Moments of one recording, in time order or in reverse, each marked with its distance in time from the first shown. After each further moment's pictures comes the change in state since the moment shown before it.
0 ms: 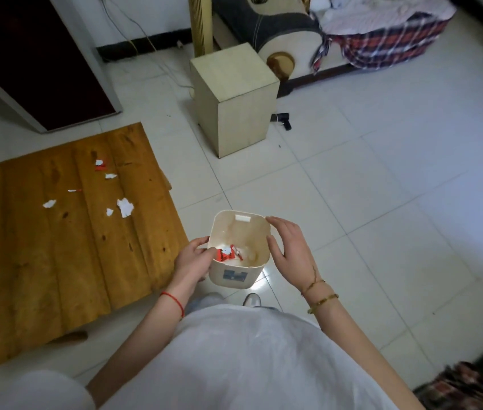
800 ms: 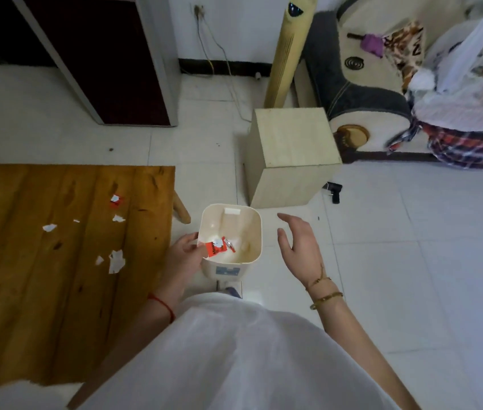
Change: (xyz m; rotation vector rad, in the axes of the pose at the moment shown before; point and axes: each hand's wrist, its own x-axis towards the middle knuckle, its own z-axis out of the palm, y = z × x) left_hand 0.217 0.224 0.013 -0.253 0.308 -0.033; right_hand 0.407 0.030 -0.032 -0.041 -0.146 -0.205
